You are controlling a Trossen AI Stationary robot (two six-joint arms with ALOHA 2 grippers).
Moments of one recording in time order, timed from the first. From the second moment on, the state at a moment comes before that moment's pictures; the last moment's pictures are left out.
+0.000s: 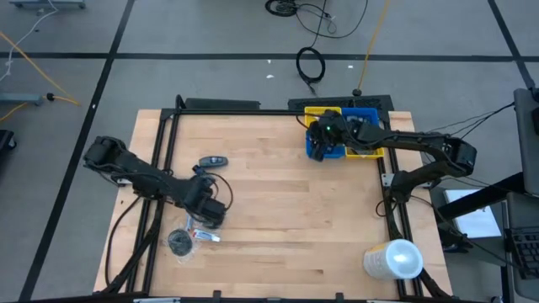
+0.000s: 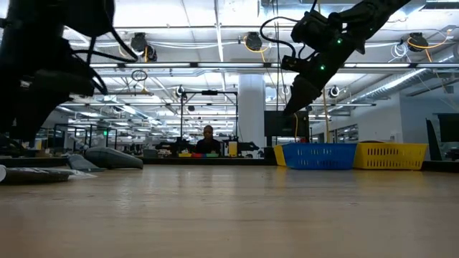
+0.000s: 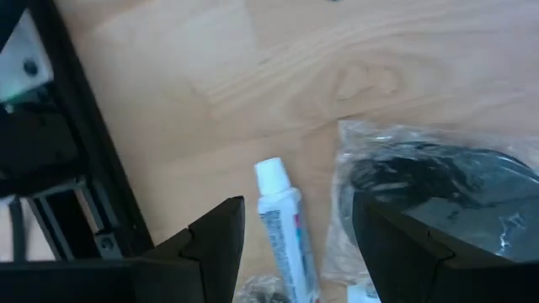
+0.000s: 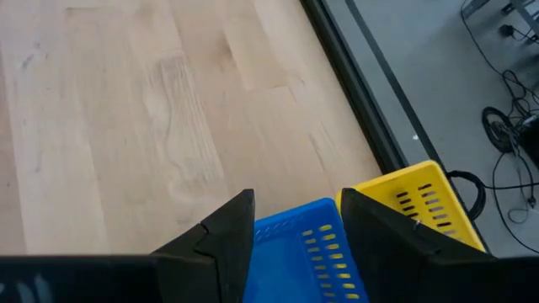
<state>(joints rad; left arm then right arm) -0.36 1.49 0.90 -1.24 0.00 -1.66 -0.46 1.38 0.86 -0.22 0.16 -0.27</state>
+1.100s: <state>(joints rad) -0.39 1.35 0.64 -0.98 0.01 -1.87 -0.46 1.38 0.86 -0.22 0.15 -0.26</state>
